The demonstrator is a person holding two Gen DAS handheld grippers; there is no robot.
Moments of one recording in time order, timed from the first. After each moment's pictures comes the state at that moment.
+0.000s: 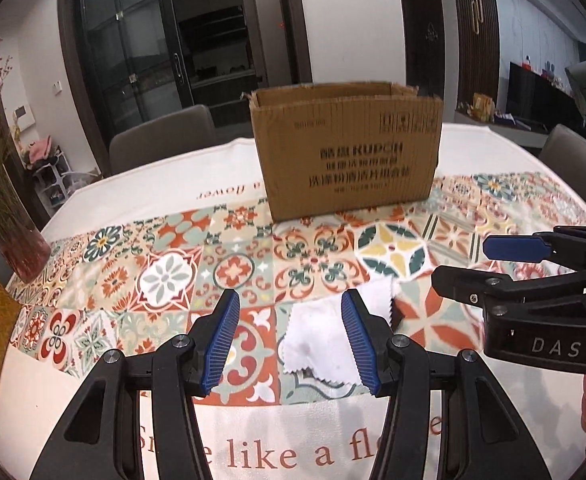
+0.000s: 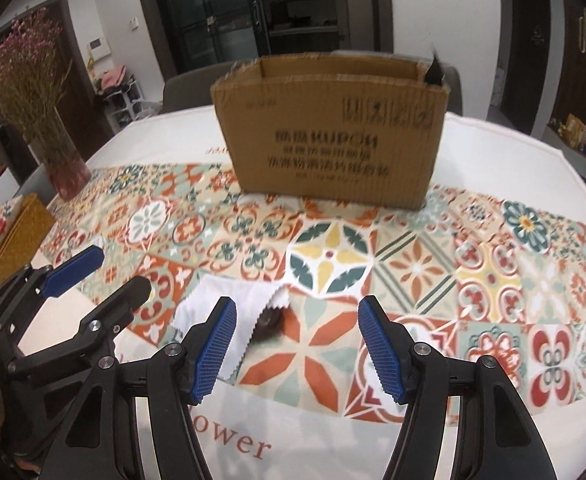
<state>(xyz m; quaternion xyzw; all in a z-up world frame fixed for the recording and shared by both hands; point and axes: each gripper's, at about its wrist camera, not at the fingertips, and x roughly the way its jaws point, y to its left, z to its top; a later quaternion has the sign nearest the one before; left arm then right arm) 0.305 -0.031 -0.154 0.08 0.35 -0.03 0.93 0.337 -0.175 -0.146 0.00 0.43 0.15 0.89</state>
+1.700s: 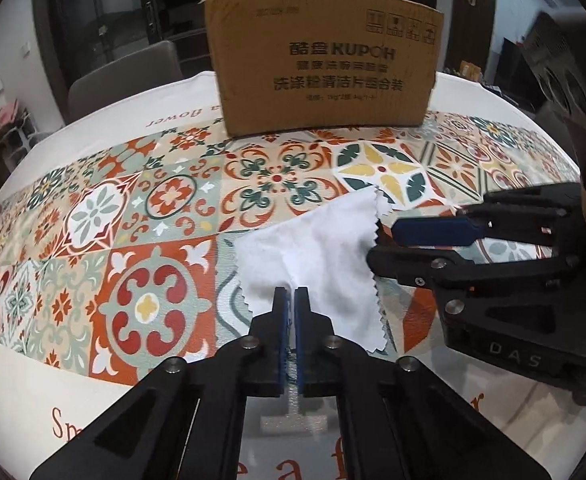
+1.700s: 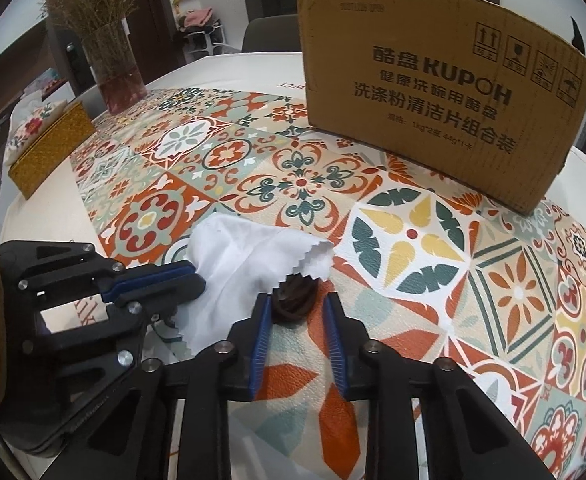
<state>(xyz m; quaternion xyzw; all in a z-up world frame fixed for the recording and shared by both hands) 0.332 -0.039 -0.229 0.05 0.43 -0.07 0.90 0.368 -0.142 -0.221 -0.09 0.43 0.29 0.85</state>
